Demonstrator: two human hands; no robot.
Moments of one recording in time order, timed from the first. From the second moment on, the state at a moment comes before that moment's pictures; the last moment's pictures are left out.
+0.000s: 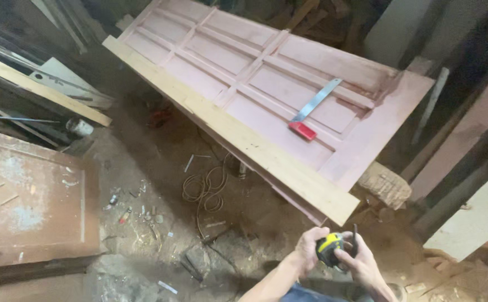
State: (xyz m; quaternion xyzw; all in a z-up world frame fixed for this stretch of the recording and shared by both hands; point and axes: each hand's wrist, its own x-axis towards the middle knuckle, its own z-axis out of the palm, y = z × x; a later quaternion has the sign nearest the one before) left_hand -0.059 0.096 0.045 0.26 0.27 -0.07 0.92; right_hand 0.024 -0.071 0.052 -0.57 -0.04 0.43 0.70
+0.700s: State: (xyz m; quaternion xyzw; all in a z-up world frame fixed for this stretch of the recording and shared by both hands) left_hand -0.232 0.498 0.013 0.49 0.47 0.09 0.73; right_hand -0.050 0.413 0.051 -0.56 -0.13 0.57 0.58
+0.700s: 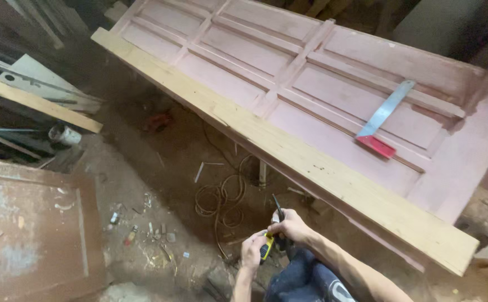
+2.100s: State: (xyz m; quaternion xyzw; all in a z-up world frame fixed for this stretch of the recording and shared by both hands) left_hand 0.073 1.144 0.008 0.81 0.02 -0.28 0.52; right_hand 0.066 0.899 -0.014 -0.63 0.30 -0.01 0.72
